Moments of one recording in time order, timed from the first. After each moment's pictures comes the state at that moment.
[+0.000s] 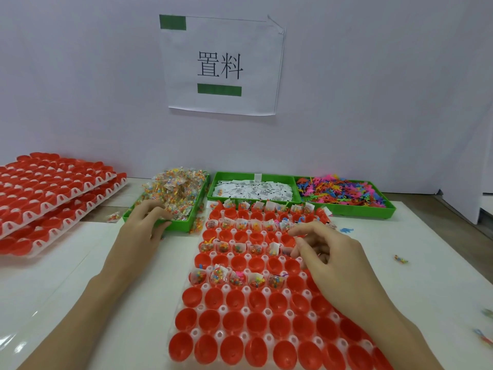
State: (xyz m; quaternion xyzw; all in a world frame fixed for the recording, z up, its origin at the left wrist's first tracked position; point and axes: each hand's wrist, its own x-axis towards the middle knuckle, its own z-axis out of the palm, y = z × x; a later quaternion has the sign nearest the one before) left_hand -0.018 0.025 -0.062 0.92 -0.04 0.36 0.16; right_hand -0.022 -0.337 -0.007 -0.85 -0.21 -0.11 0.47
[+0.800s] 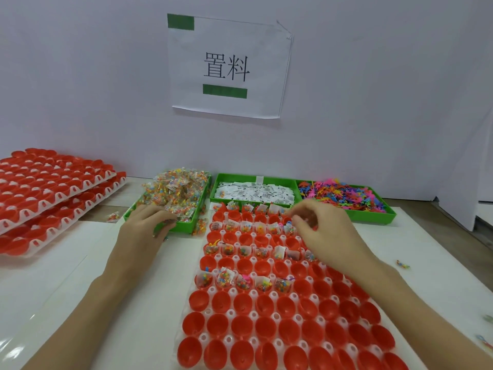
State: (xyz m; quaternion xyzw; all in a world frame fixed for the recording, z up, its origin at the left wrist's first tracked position) left_hand -0.020 0.023 -0.058 0.90 -0.06 0.40 0.17; right_hand 0.030 -0.314 0.017 -0.91 -0.23 -0.13 0.33
